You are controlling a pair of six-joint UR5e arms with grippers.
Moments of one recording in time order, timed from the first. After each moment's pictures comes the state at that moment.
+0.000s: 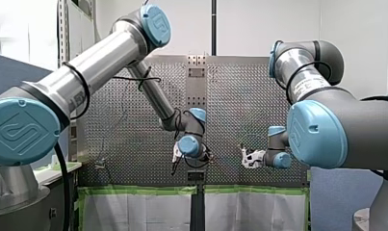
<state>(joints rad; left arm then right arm) -0.68 -2.39 -1.58 -2.62 -1.90 -1.61 1.76 -0.54 1.42 -0.76 1.00 1.34</state>
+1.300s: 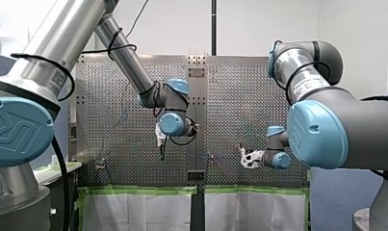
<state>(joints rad) -0.72 -2.00 -1.97 -2.42 -2.03 -1.78 1.77 -0.54 1.42 -0.76 1.00 1.36</state>
